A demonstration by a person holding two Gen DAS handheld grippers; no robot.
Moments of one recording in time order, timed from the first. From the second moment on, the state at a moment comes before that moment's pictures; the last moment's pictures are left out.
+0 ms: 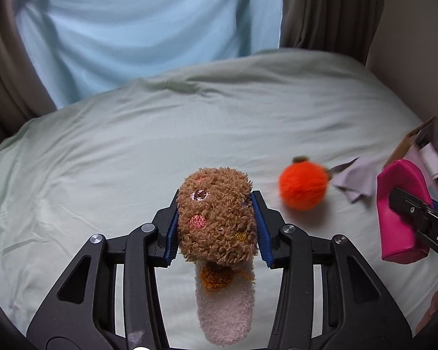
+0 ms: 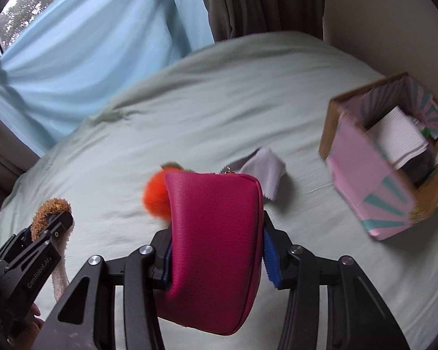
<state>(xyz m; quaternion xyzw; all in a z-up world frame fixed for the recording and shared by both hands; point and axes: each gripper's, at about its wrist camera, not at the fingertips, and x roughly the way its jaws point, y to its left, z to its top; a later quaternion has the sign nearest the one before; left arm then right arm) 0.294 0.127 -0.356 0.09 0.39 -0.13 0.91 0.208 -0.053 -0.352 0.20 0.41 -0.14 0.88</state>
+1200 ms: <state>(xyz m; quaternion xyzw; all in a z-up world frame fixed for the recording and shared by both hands) 0.182 -0.175 -0.198 0.00 0.44 -0.14 0.89 0.125 -0.357 -0.175 0.13 0.42 -0.08 0.90</state>
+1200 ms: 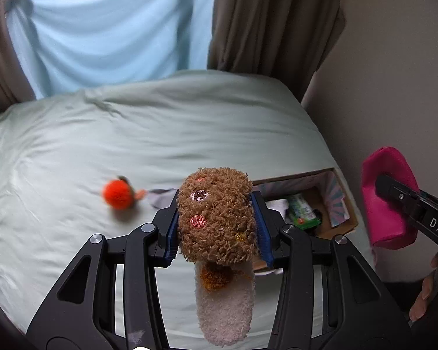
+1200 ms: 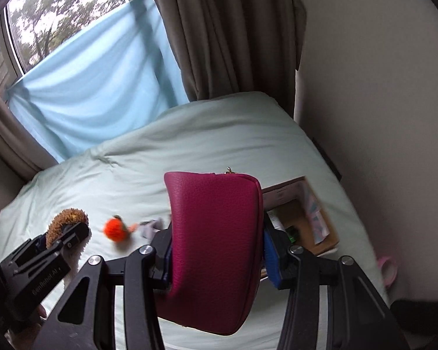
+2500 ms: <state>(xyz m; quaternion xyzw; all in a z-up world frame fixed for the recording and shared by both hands) 0.254 -0.309 -0.369 0.06 0.60 -0.11 0.79 0.242 -0.490 -0.355 0.14 0.56 0.02 0.81</state>
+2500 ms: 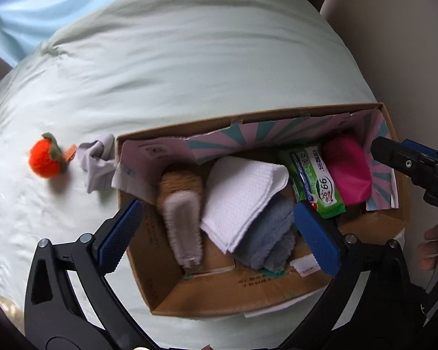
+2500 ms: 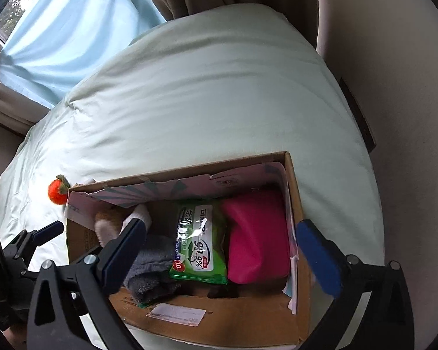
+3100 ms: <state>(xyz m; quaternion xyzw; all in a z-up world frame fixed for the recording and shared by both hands) 0.218 -0.282 -0.285 0.04 0.55 -0.13 0.82 0.195 -0.475 -0.275 0.14 0.53 0.01 0.83</state>
